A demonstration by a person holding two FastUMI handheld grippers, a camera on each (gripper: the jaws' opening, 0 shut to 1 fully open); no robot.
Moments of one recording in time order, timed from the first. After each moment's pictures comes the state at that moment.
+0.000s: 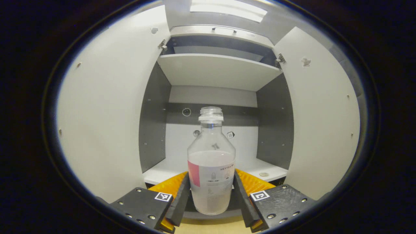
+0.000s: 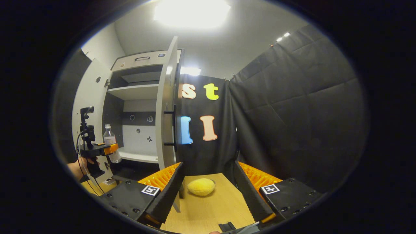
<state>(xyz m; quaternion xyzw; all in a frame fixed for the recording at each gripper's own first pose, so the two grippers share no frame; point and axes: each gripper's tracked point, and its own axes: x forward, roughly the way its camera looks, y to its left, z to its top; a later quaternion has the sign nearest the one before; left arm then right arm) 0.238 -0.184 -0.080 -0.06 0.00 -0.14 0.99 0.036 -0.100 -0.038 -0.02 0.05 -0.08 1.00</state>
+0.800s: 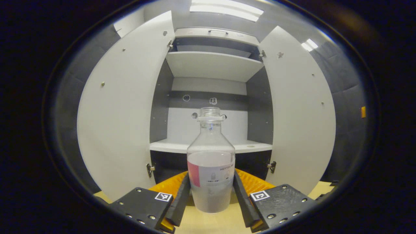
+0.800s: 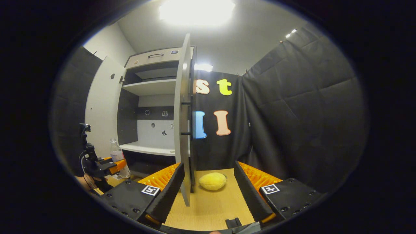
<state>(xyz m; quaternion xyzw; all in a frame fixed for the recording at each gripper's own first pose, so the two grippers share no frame) 0.132 -0.181 -0.173 -0.06 0.03 -0.16 0.98 0.009 -0.068 -0.061 -0.02 0.08 -0.02 1.00</state>
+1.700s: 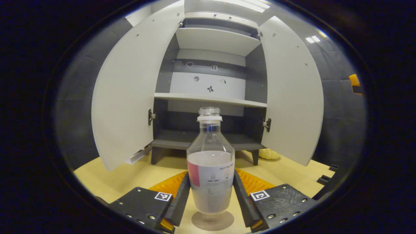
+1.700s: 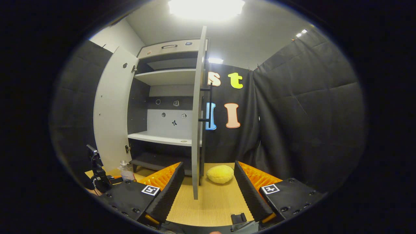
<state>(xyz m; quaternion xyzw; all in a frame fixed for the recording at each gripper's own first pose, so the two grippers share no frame) 0.050 -0.183 -0.319 -0.07 0.13 -0.17 0.97 -0.005 -0.035 -0.089 -0.04 0.12 0.02 0.99</state>
